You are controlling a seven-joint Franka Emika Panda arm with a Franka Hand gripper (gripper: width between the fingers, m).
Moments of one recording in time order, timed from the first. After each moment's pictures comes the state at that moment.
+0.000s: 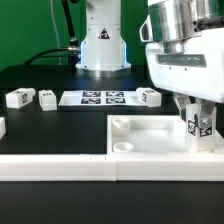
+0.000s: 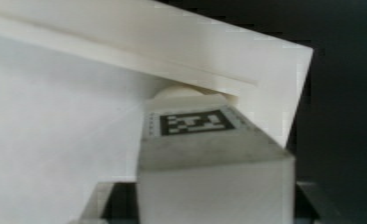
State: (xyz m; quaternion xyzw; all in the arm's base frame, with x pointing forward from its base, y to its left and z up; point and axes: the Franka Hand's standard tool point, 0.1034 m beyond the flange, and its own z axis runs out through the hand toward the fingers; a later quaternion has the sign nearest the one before) arm 0.677 0.092 0.068 -0.75 0.66 0.00 0.11
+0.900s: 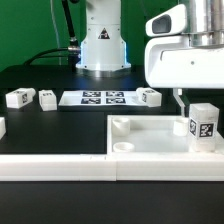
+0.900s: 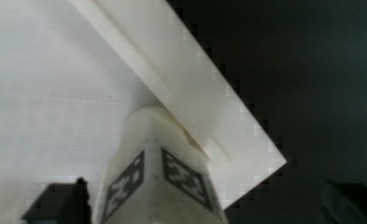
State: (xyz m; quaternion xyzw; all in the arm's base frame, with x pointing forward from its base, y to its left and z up) arm 0.677 0.119 0.075 -0.95 0.30 -0.05 0.07
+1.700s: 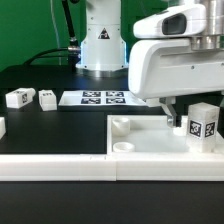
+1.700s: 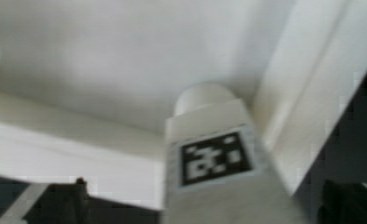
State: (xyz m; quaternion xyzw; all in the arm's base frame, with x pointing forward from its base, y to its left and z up) arm 0.678 0.091 0.071 -0.99 -0.14 -0.08 0.01
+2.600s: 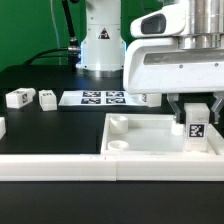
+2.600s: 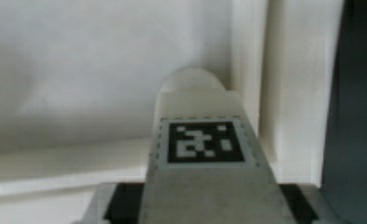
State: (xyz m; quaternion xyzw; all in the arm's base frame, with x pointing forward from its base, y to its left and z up) arm 0.679 0.097 0.069 -0.98 0.17 -0.07 0.03
